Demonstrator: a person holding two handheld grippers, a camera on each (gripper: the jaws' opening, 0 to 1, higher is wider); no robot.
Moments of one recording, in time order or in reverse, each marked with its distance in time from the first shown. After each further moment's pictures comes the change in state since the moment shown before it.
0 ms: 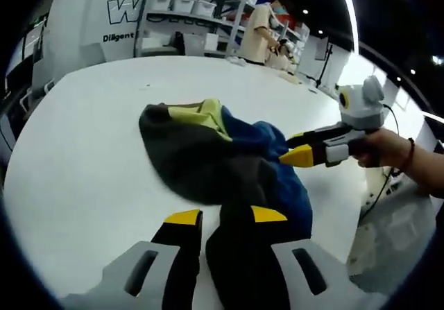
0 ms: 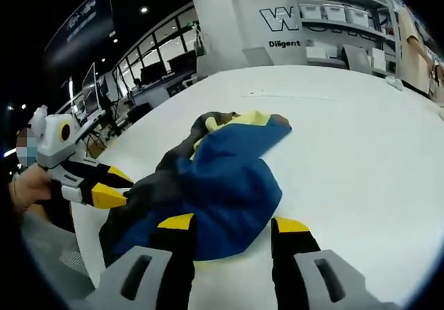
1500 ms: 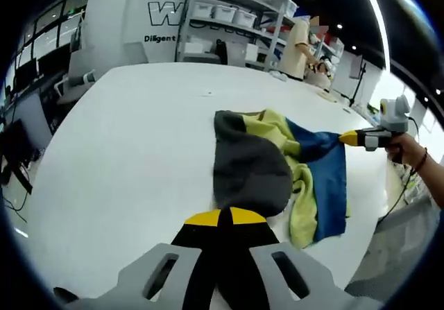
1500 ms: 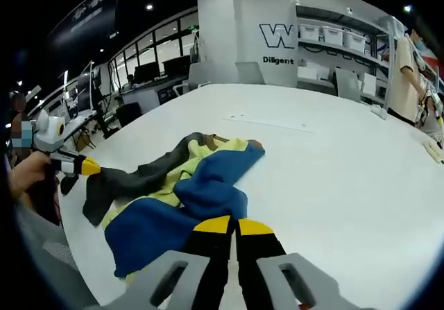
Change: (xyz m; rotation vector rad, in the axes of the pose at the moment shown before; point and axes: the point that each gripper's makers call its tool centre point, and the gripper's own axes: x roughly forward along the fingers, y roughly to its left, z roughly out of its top) left arm -0.072 0.091 0.000 -0.114 -0.068 0.217; right arm -0.044 -0.036 0.043 -0.104 -0.063 -0.114
